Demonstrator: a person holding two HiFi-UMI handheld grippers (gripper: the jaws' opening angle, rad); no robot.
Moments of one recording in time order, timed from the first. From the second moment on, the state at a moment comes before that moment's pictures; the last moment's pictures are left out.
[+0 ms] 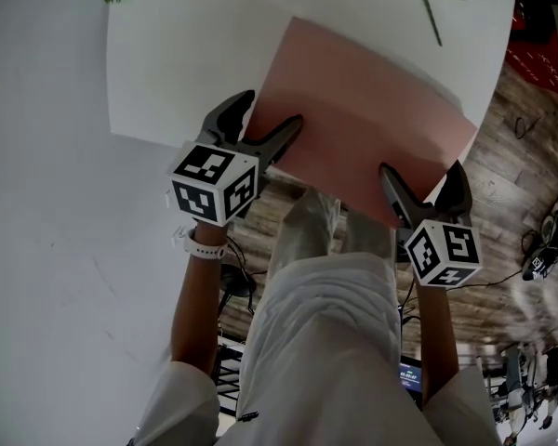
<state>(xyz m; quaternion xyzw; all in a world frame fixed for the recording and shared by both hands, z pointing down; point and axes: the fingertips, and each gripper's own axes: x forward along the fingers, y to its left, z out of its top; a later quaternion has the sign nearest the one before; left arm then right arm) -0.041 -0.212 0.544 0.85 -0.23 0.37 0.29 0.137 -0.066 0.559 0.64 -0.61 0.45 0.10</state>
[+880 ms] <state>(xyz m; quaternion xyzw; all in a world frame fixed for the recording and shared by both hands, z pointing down) -0.026 -0.217 0.563 0.85 -0.20 0.33 0.36 0.153 -0.084 0.577 0.67 -0.59 0.44 0.12</state>
